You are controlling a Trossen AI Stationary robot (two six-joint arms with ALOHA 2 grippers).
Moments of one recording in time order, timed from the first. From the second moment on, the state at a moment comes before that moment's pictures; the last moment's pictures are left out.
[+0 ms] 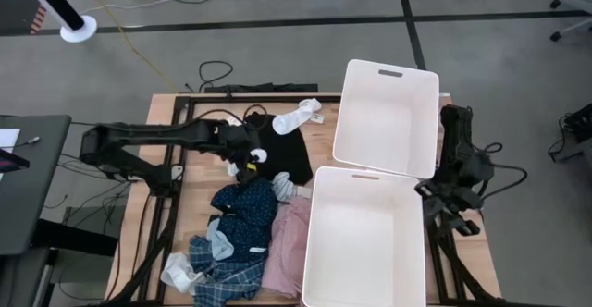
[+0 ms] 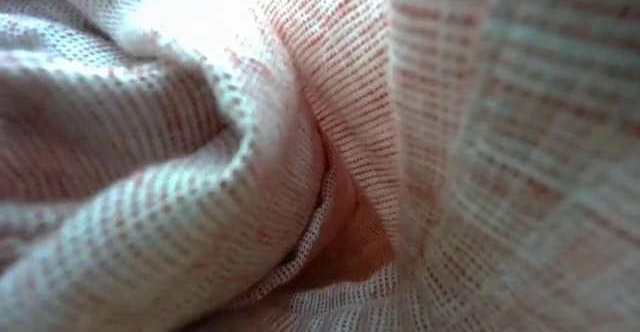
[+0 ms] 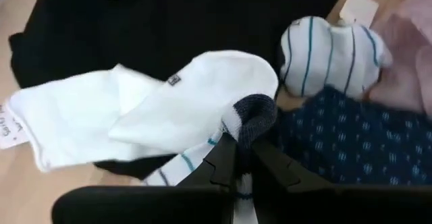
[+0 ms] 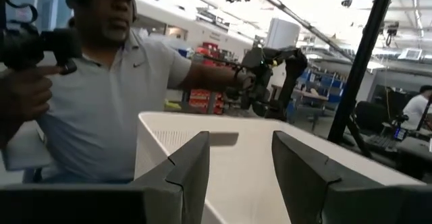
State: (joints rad) left arm 0.15 1.35 1.09 -0.85 -0.14 -0.25; right arm 1.25 0.01 0.18 0.04 0.38 -0.30
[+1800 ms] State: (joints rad) left arm 0.01 1.33 1.01 -0.91 -0.21 -0.40; right arm 1.25 0.01 0.24 0.13 0.59 -0.60
